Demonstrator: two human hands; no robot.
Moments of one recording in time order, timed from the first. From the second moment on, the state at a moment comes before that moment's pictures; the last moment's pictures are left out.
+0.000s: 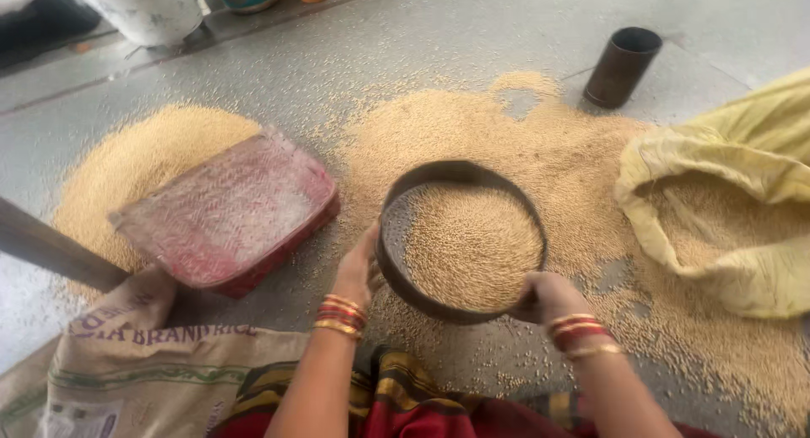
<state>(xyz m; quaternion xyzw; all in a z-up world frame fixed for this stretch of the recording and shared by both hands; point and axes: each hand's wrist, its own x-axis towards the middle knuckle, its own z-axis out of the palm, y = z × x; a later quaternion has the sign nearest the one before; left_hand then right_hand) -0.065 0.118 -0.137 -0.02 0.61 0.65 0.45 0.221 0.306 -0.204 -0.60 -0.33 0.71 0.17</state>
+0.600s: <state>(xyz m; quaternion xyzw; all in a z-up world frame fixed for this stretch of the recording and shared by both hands) -0.068 0.173 -0.245 0.06 0.48 0.70 0.52 0.240 0.355 -0.205 -0.54 -0.31 0.74 0.24</state>
